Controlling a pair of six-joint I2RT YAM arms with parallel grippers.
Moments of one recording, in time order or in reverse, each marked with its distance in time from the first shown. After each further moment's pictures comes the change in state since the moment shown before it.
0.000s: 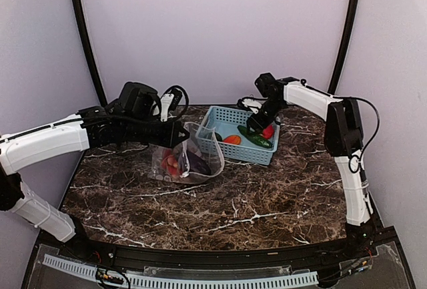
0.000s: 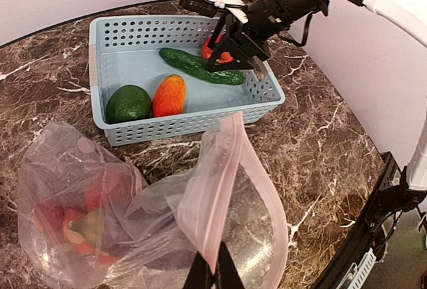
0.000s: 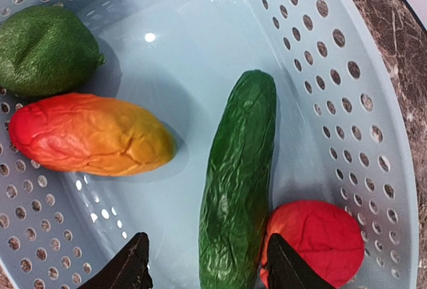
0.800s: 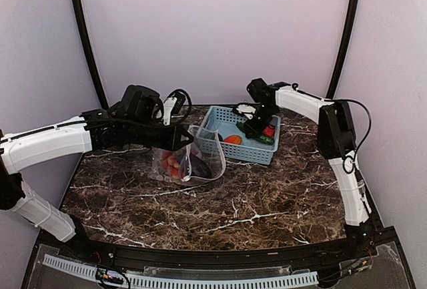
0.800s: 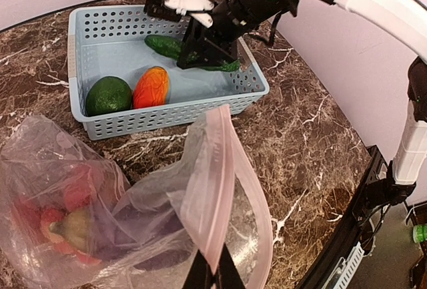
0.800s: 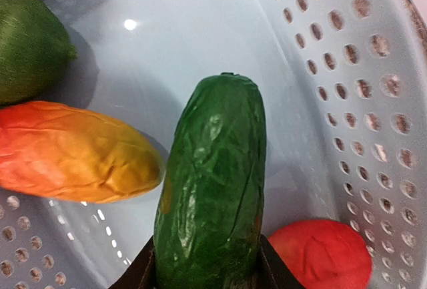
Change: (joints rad) left arm 0.000 0.010 -0.026 0.047 0.079 -0.021; right arm 0.045 0.090 0.061 0.014 0.127 -0.008
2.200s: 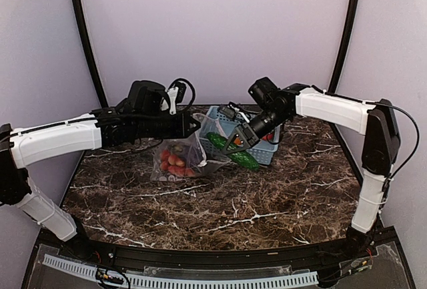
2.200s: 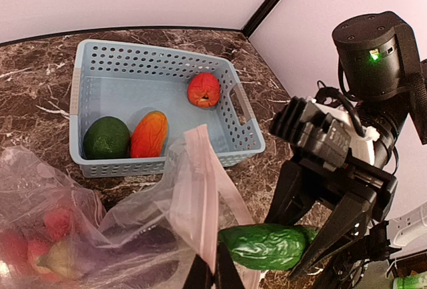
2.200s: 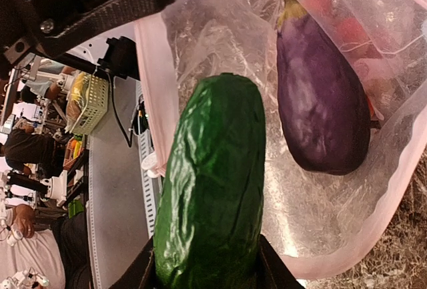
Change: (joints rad) left arm 0.000 0.080 0.048 0.153 -0.085 -0.132; right arm 0.174 -0.542 -0.563 0.133 -0.893 0.297
